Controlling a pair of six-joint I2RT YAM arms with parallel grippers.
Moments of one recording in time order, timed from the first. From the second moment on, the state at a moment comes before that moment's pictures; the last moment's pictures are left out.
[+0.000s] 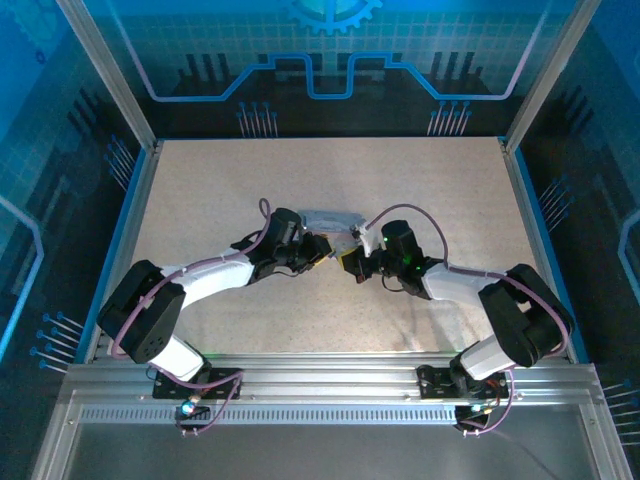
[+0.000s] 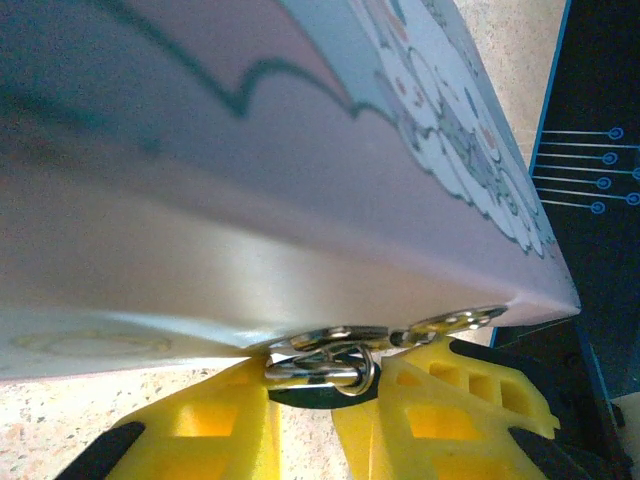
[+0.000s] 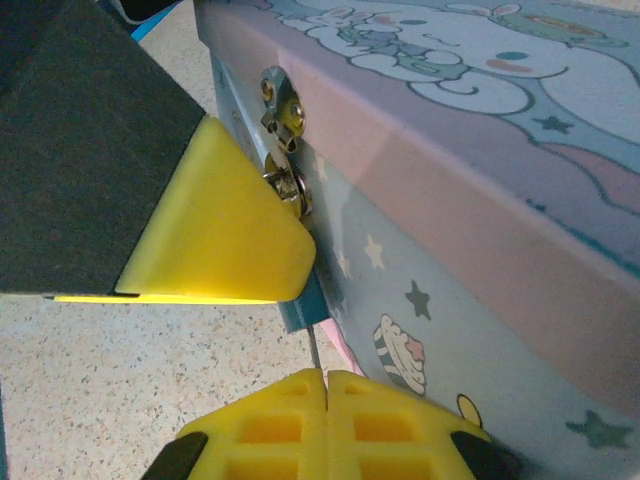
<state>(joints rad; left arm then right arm) -0.60 1.54 0.82 0.02 0.33 -1.18 0.55 1.50 0.60 0.32 -0.47 0.18</state>
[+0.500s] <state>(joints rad) -0.59 1.54 0.83 0.02 0.42 -1.18 0.56 1.43 0.55 0.34 -0.45 0.15</state>
